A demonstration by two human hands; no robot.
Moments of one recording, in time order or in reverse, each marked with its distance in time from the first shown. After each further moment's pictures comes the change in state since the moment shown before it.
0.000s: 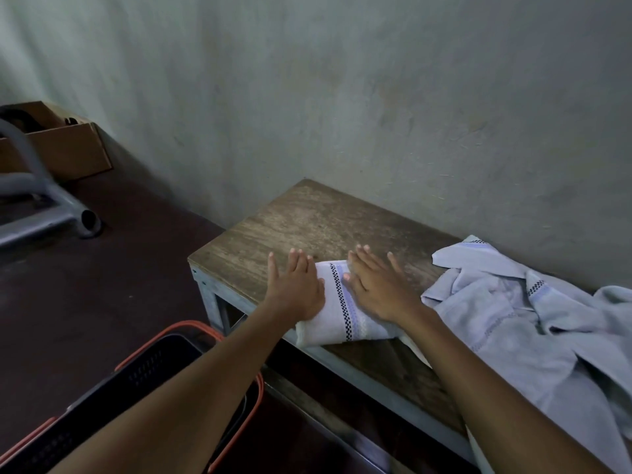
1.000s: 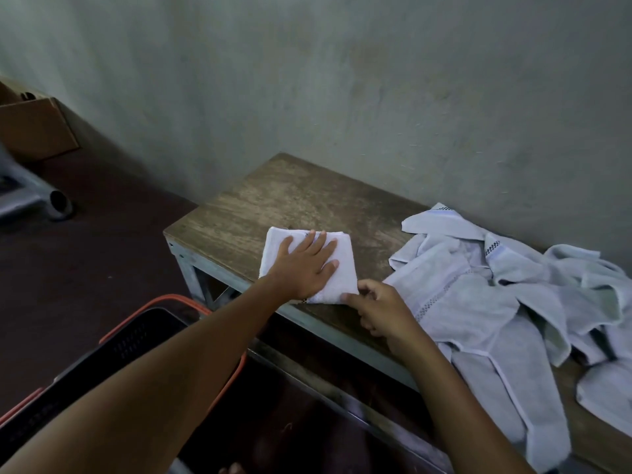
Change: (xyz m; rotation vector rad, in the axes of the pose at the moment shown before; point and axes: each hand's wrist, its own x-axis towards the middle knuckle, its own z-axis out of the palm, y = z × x) left_hand -0.009 0.036 0.018 -0.018 0.063 0.307; right_hand -0.109 -0.014 0.008 1.097 0.057 0.433
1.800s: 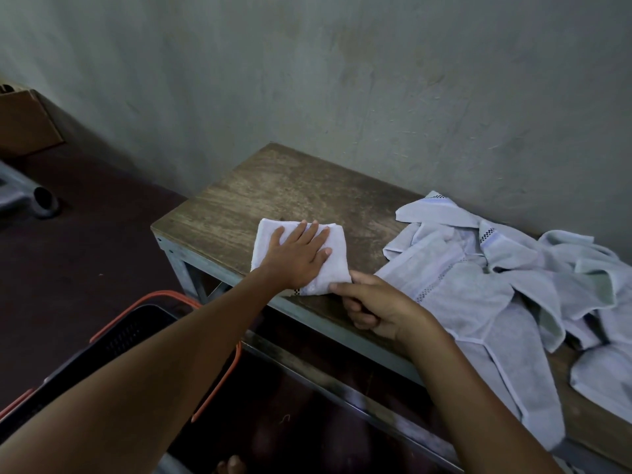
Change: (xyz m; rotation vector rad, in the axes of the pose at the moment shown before) left_hand 0.007 -0.001 0.004 -0.030 -0.004 -0.030; right_hand 0.010 -0.001 -0.006 0.355 -0.343 0.153
